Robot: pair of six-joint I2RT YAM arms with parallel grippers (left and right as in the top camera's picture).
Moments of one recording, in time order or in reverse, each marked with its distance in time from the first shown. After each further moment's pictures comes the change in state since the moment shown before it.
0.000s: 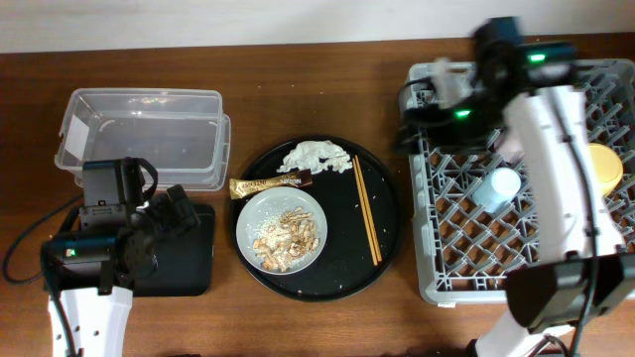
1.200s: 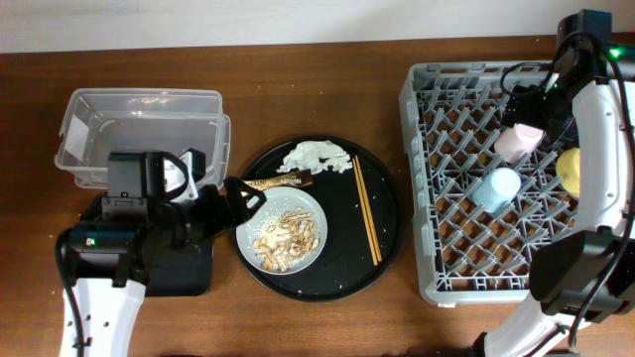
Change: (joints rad) left arm -0.102 0.030 0.000 0.071 0.662 -0.165; right arm -0.360 0.063 0.000 0.156 0.599 0.241
